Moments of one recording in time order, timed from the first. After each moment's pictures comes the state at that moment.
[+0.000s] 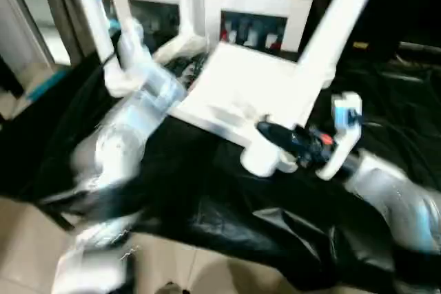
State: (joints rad) left arm -0.47 0.19 0.19 0.10 -0.33 0.50 -0.25; right arm -0.24 -0.26 -0.19 -0.23 0.57 0.68 0.55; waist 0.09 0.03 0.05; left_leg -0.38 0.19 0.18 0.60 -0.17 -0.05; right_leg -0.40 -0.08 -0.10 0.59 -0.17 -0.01
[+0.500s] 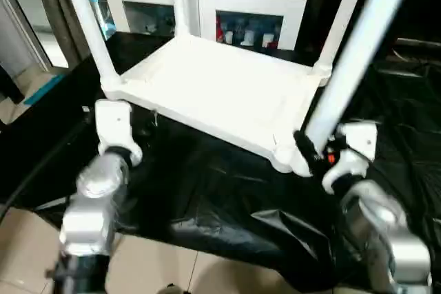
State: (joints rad) left arm -0.24 0.14 0.09 -0.05 -0.10 0.24 -0.08; right arm -0.04 -0.12 -0.07 -0.22 0.23 0.37 0.23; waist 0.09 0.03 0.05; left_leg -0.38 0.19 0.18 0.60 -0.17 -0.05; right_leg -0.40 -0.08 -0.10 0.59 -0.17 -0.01
